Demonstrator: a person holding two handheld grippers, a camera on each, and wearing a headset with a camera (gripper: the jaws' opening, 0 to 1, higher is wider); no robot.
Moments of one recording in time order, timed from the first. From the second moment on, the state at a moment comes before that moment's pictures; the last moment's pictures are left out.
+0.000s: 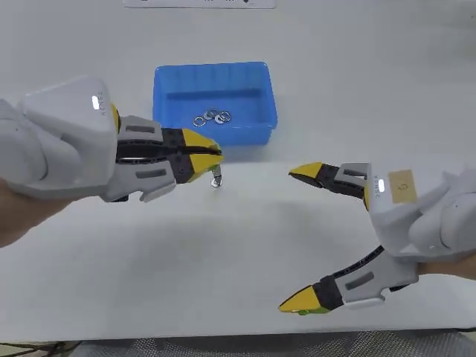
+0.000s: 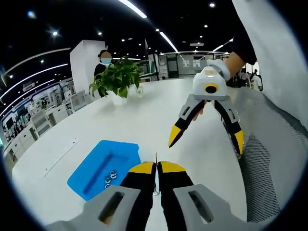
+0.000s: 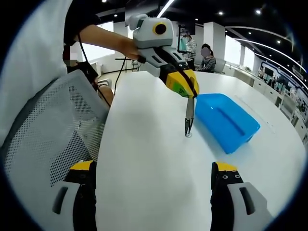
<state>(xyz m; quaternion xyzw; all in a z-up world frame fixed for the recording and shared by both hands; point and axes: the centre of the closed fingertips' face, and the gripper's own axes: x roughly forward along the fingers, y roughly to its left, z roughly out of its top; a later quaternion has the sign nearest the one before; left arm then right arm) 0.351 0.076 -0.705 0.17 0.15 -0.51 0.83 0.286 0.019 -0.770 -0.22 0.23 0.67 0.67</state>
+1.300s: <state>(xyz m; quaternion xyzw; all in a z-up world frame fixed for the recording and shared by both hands) 0.358 0.073 -0.709 0.14 0.20 -0.55 0.80 0.347 0.106 -0.764 -0.21 0.18 0.72 0.64</state>
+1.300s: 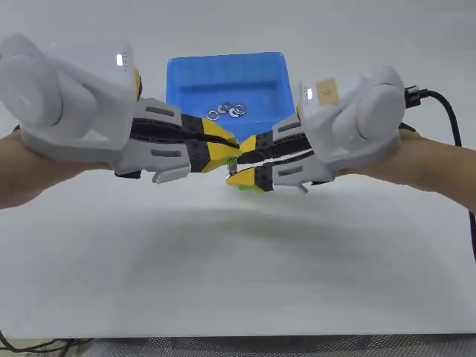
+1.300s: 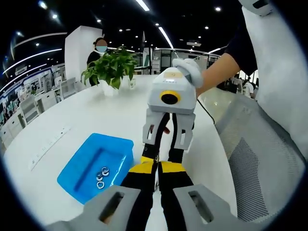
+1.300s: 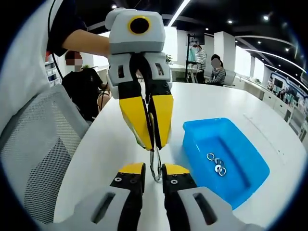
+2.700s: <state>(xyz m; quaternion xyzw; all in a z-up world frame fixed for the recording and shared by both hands) 0.345 0.083 -0.681 0.14 0.18 -0.51 0.83 0.348 0.100 -0.744 -0.21 0.16 0.73 0.63</state>
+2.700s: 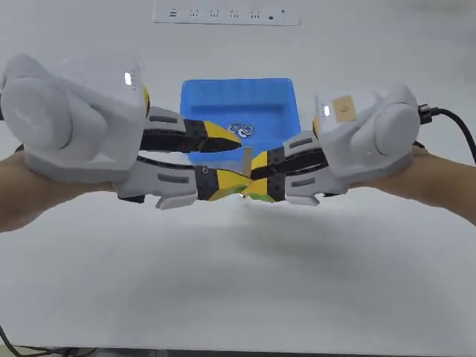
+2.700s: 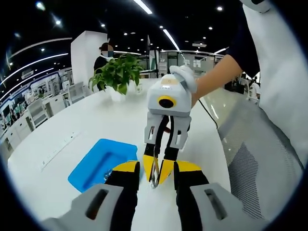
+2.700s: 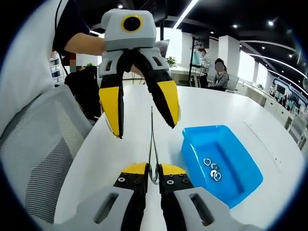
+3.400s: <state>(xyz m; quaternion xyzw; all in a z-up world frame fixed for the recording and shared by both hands) 0.327 0.155 -0.644 0.11 0.13 -0.40 0.90 0.376 0.118 -0.672 -0.21 0.11 0.70 0.67</state>
